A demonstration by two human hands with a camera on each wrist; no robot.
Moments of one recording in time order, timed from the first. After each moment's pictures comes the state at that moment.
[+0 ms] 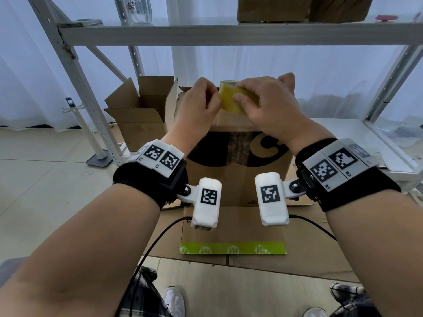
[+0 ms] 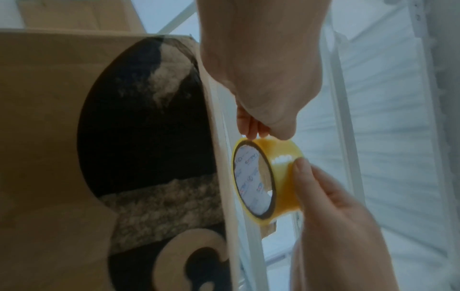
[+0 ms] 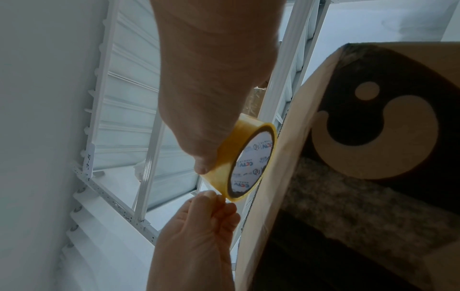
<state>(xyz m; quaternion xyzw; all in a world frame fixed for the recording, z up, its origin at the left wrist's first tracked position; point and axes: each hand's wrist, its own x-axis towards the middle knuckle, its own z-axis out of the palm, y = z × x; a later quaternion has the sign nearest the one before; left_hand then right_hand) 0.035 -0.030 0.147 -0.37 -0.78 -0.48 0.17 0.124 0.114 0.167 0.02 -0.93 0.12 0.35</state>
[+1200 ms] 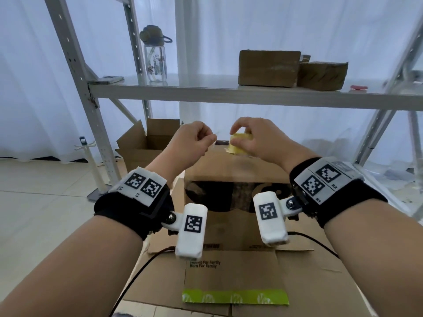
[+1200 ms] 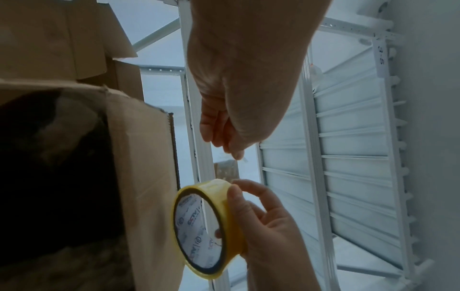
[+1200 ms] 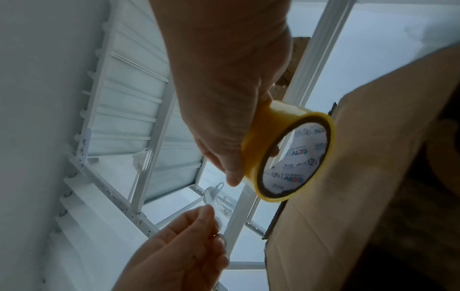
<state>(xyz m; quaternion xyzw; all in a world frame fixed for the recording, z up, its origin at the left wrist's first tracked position) 0.031 -0.068 0.210 -0.36 -0.80 -0.48 0.07 0.113 0.100 0.231 -0.02 -0.96 0.20 0.20</state>
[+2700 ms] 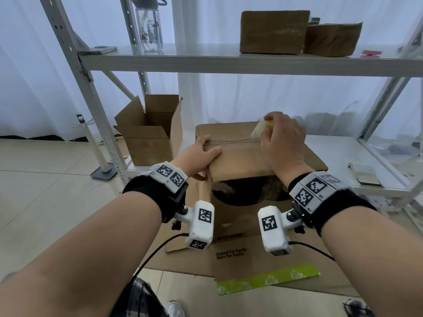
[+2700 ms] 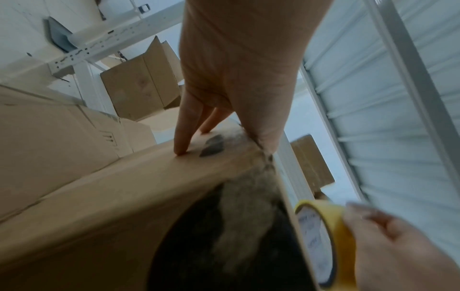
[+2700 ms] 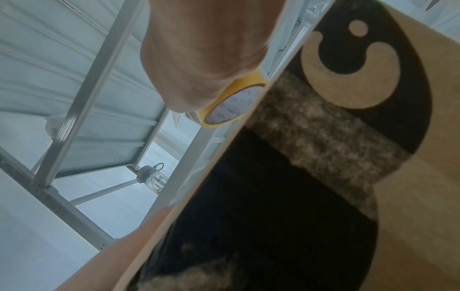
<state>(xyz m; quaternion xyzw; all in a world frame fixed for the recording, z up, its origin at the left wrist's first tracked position) 0.035 -0.059 0.133 -0.22 -0.87 -0.41 -0.18 0.133 0.112 0.147 -0.19 -0.90 0.14 0.38</state>
